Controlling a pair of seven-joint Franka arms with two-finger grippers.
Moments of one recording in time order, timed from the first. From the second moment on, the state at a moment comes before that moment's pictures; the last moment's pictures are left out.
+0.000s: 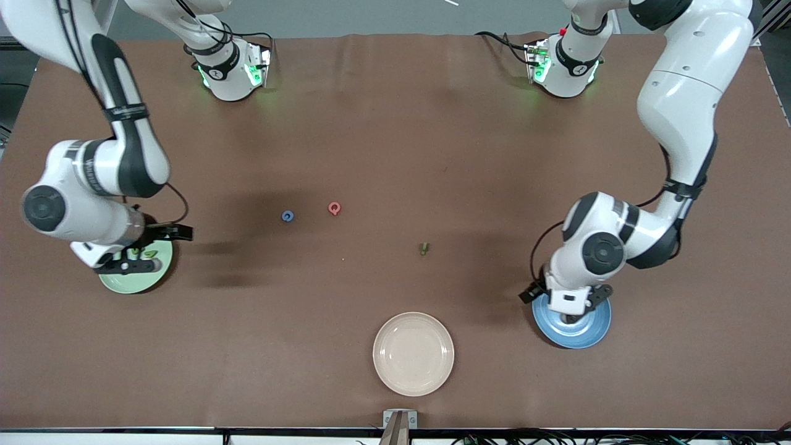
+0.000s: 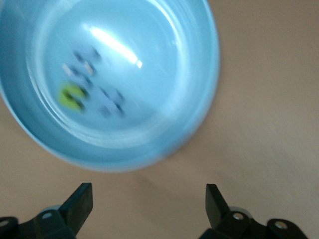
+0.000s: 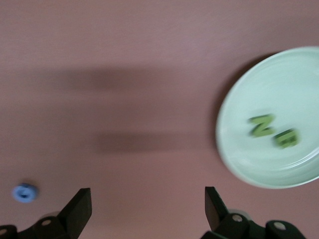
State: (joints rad) left arm 0.08 0.77 -0.50 -1.55 0.41 2.17 -1.17; right arm 0.11 0.32 -0.08 -1.94 0.02 2.08 0.05
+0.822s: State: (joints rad) left arm -0.29 0.79 -0.50 -1.55 0.47 2.26 -1.12; right arm 0.46 0.33 -0.08 -2.26 0.08 2.58 0.60
